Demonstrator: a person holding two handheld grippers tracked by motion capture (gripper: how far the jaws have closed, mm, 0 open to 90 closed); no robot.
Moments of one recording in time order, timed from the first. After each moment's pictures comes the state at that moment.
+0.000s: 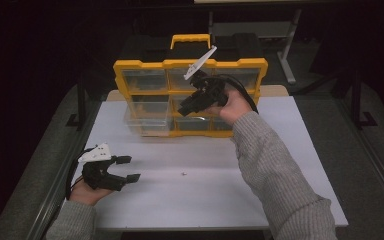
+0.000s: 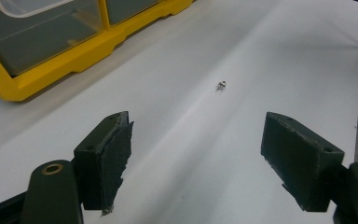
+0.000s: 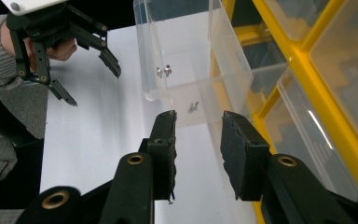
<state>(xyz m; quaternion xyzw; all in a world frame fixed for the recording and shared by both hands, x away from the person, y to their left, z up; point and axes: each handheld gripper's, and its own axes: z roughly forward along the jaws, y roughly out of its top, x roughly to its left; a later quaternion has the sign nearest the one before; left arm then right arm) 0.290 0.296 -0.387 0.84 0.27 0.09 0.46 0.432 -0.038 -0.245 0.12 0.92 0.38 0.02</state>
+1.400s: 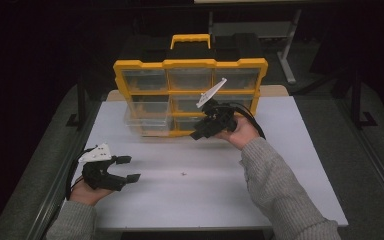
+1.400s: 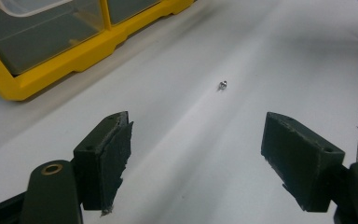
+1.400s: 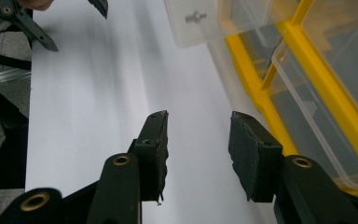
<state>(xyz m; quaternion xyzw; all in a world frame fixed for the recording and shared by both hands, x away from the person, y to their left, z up) 0.289 0.296 -0.387 0.84 0.27 0.09 0.45 0.412 -0.062 -0.317 0.17 0.92 0.36 -0.01</state>
